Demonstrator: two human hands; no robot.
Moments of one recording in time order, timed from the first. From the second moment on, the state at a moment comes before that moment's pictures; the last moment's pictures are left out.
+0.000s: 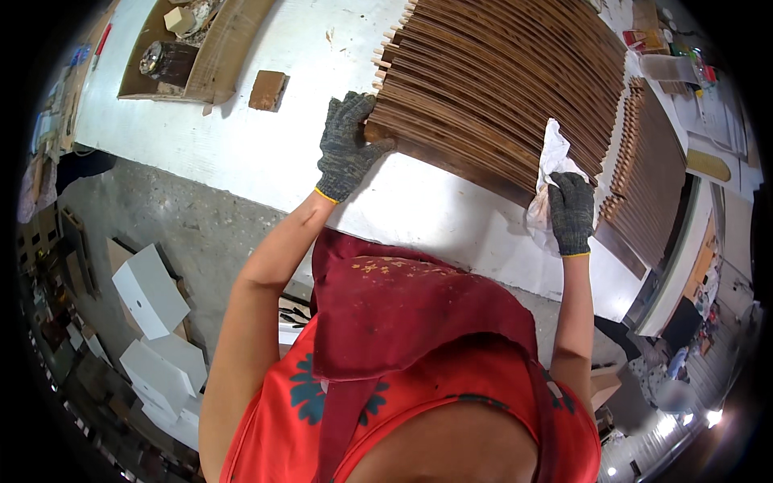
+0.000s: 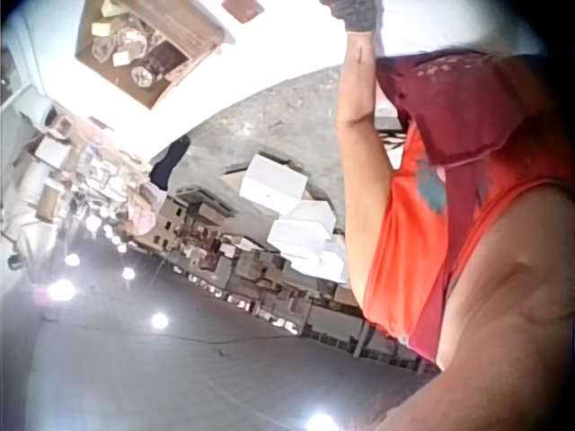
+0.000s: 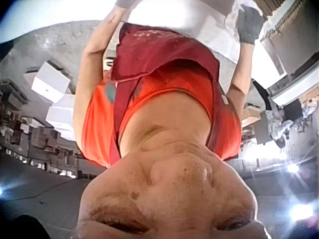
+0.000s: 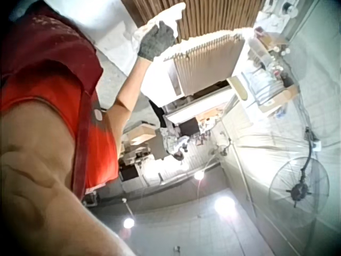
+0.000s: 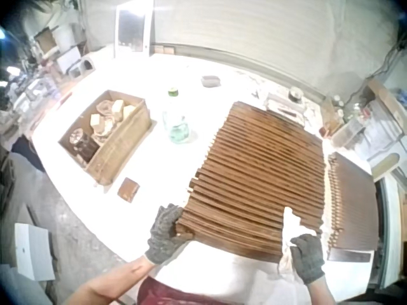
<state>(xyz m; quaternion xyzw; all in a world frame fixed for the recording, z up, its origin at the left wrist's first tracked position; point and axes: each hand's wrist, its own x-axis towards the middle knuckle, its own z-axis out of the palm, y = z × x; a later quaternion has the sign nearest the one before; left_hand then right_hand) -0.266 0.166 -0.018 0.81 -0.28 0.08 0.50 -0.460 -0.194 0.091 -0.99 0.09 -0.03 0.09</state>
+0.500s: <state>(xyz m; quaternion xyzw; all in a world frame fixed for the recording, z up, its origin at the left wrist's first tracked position) -0.271 0.170 -0.003 0.82 -0.26 0.05 0.50 -0.392 -0.116 0.084 -1.00 -0.02 -0.07 0.06</state>
